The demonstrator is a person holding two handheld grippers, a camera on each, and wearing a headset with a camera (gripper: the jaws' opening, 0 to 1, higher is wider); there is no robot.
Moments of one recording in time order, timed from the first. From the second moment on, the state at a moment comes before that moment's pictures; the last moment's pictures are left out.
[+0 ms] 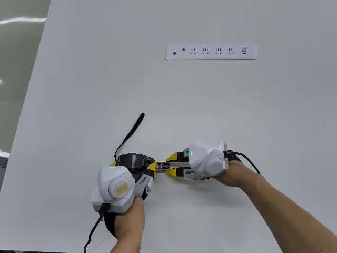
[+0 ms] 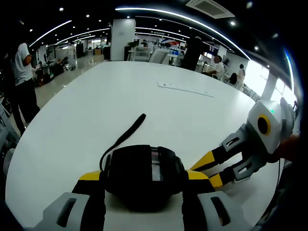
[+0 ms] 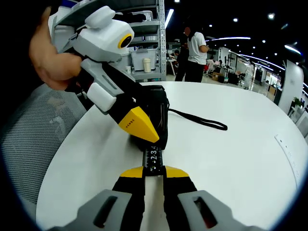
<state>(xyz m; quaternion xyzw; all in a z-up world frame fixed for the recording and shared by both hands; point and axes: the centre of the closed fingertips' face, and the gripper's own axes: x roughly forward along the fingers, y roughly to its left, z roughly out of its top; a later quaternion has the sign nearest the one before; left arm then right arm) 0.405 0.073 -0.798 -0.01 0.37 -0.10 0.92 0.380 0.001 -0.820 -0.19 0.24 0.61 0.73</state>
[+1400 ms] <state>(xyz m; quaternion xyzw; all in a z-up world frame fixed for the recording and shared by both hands) 0.404 0.072 -0.798 -0.01 0.37 -0.10 0.93 0.383 0.022 -0.822 -0.21 0.23 0.61 0.73</state>
